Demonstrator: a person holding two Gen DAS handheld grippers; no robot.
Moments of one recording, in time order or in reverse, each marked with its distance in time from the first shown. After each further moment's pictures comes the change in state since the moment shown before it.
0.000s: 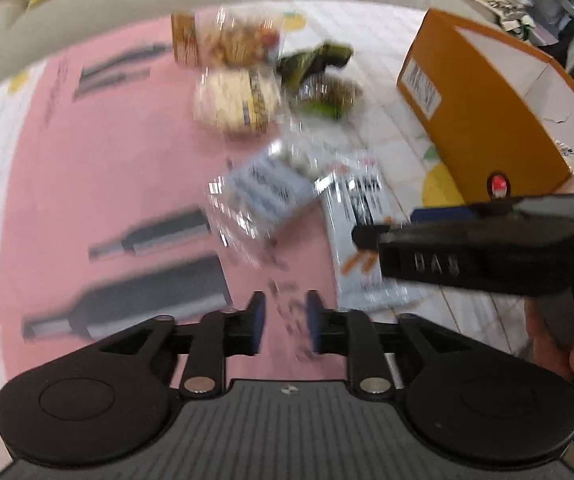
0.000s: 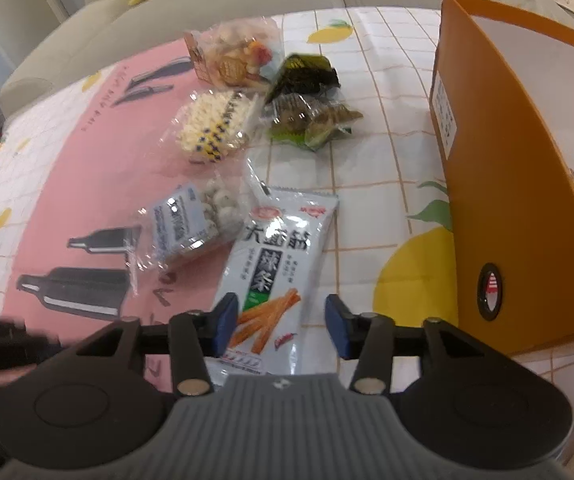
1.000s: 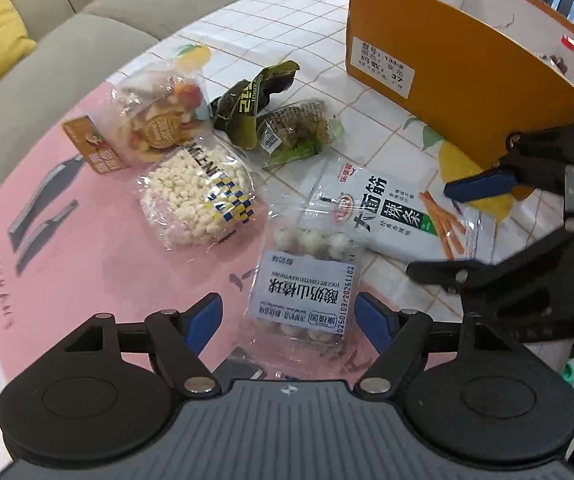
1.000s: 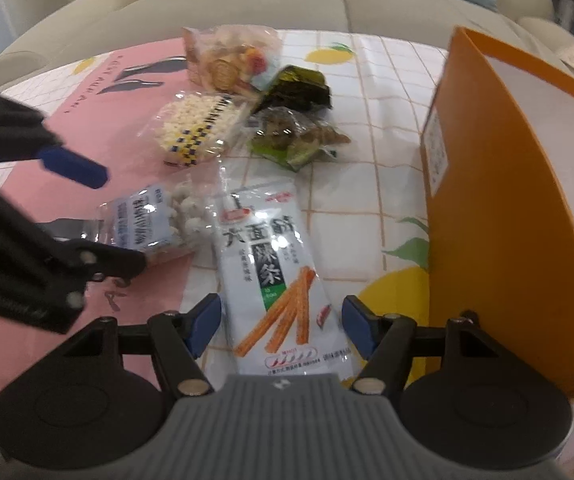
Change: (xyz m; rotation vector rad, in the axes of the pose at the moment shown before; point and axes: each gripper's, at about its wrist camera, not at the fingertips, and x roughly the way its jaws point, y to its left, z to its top) left arm 0.056 0.008 0.060 0.468 0.024 -0.063; right arm 0.011 -0.002 -0.003 -0.161 -0.058 -0.098
